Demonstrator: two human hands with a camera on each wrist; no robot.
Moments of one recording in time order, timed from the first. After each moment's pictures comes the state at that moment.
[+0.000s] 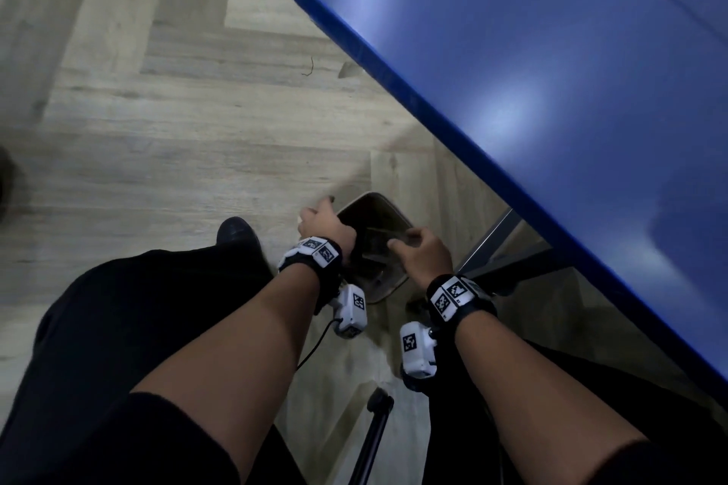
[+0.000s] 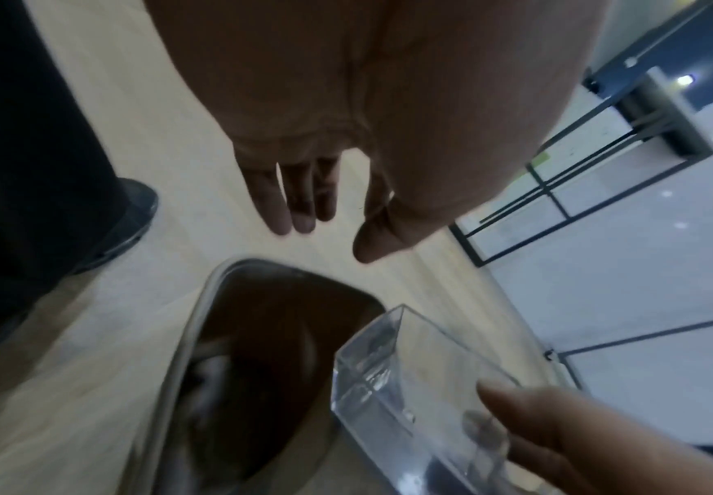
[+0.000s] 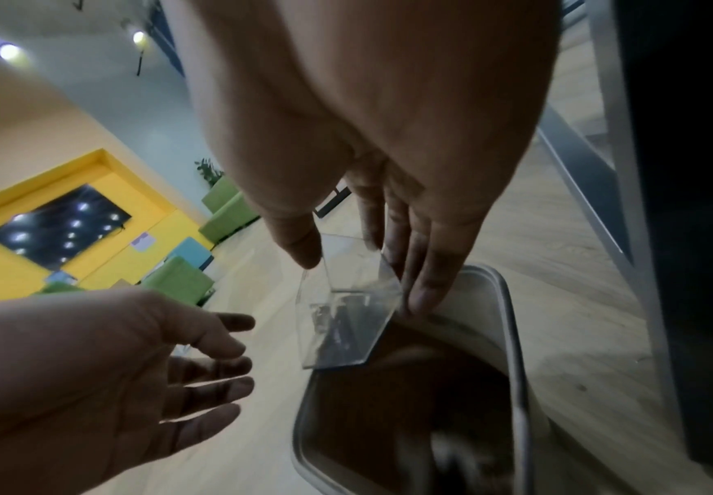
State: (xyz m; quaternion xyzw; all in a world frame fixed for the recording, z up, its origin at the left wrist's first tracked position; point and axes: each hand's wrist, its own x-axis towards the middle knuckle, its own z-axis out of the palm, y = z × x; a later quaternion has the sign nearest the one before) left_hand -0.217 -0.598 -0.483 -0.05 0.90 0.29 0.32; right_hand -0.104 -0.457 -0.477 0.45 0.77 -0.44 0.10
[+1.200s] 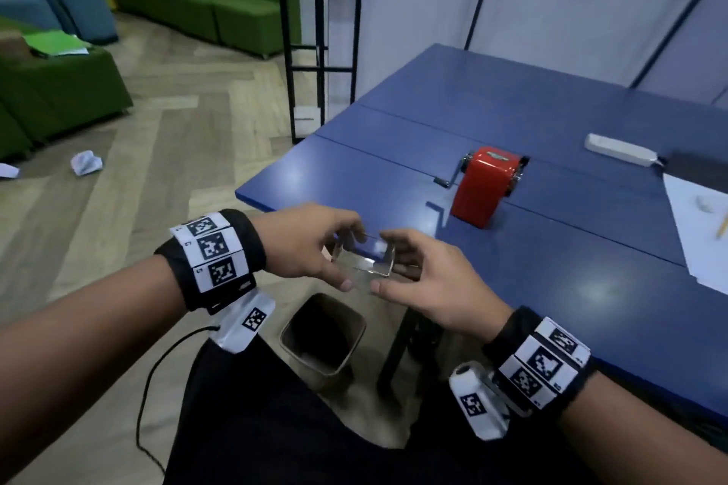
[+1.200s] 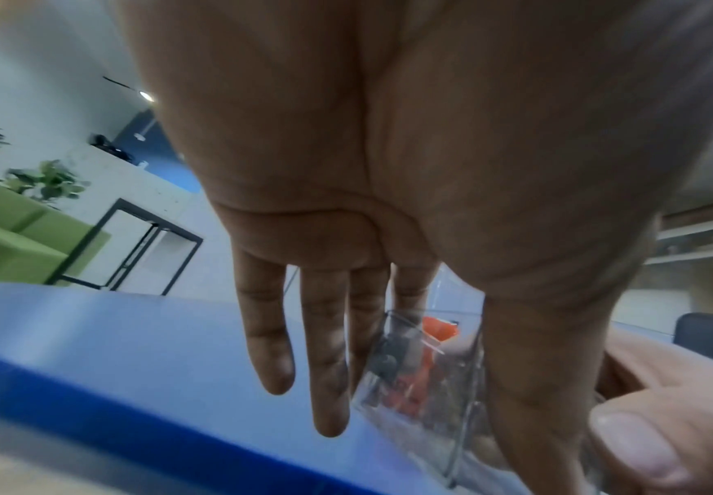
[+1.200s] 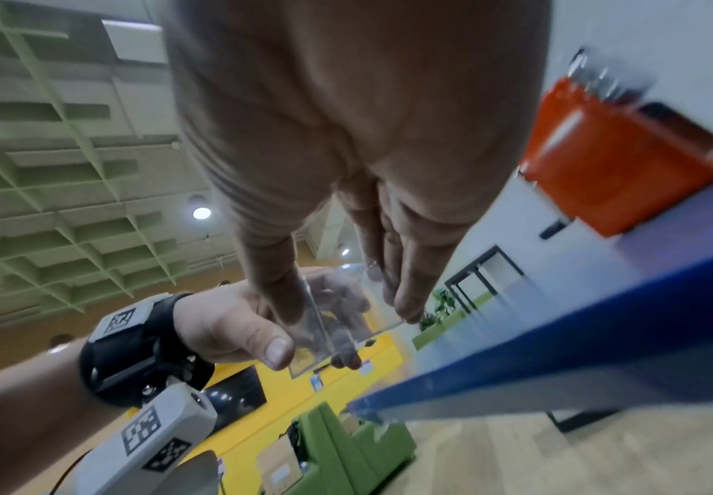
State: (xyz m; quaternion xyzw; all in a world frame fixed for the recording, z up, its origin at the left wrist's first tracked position) left_hand -0.121 -0.629 -0.057 0.60 0.76 0.12 0.22; right_hand 0.077 -0.484 -0.101 0.17 0.86 -0.47 -0.12
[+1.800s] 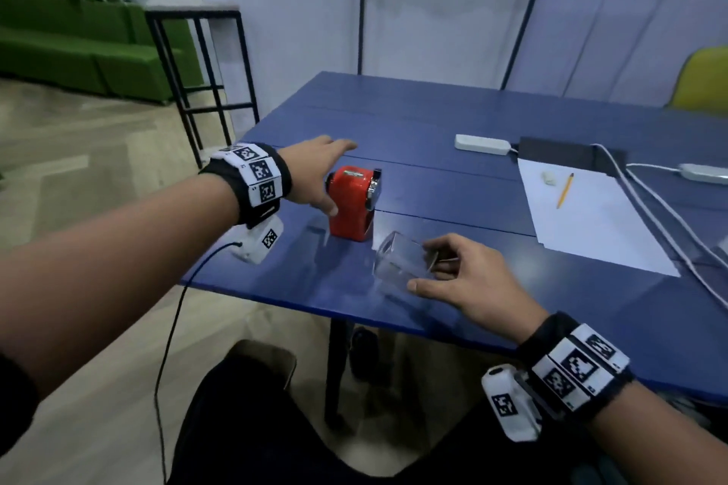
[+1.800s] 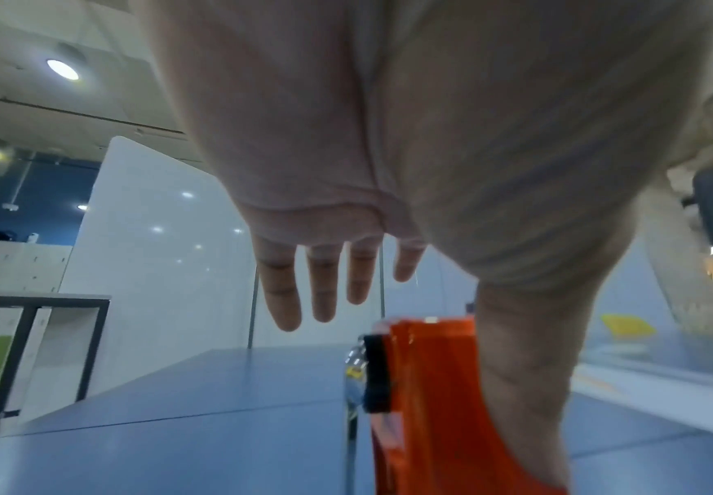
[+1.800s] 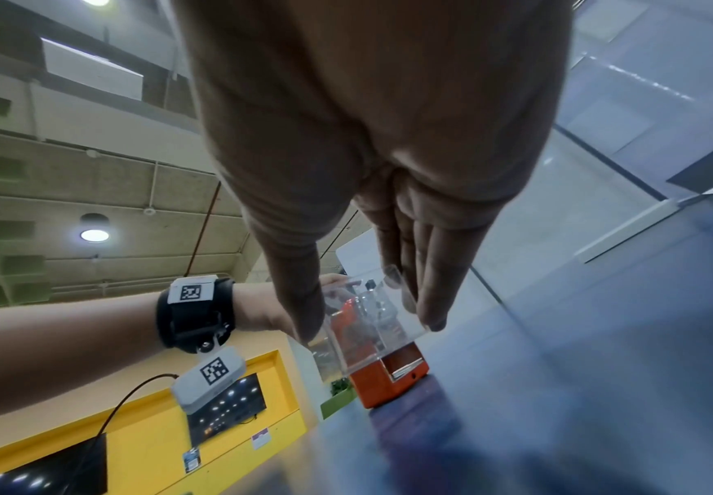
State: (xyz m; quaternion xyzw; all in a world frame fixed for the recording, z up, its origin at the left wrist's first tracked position) left_hand -0.078 -0.401 0.008 0.66 0.75 0.02 0.05; right_hand 0.238 -0.363 -0.081 0.35 0.83 -0.37 -0.22
